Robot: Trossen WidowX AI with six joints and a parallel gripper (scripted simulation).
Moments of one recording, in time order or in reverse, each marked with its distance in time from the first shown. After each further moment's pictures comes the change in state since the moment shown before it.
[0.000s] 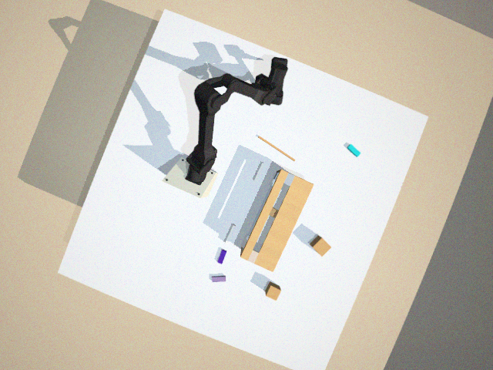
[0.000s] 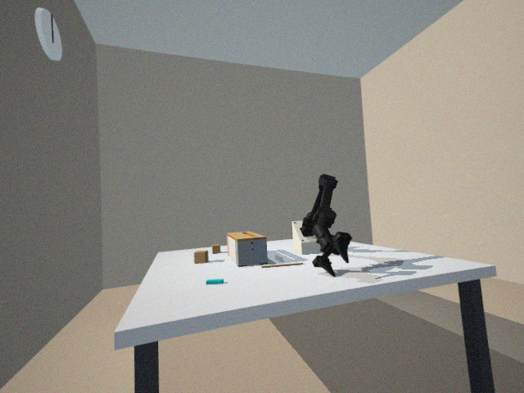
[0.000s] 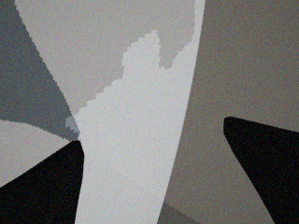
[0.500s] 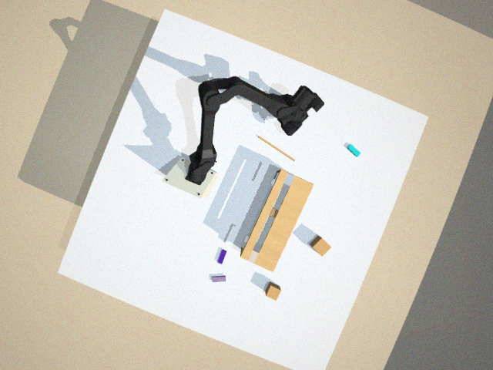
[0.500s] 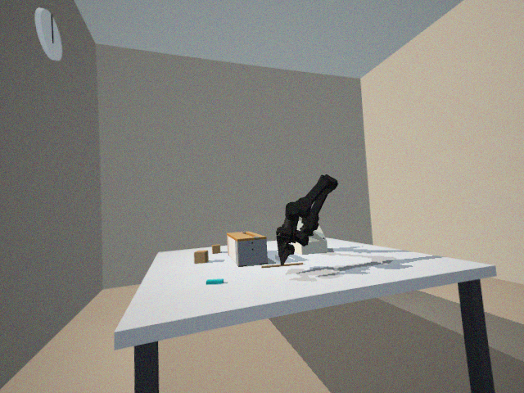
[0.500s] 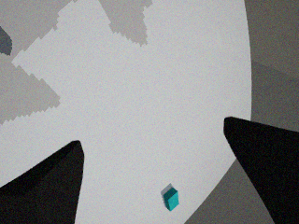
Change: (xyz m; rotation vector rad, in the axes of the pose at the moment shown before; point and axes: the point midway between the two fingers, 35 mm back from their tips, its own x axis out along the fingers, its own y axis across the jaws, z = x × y) arm -0.097 0.098 -0.145 0.533 0.462 0.339
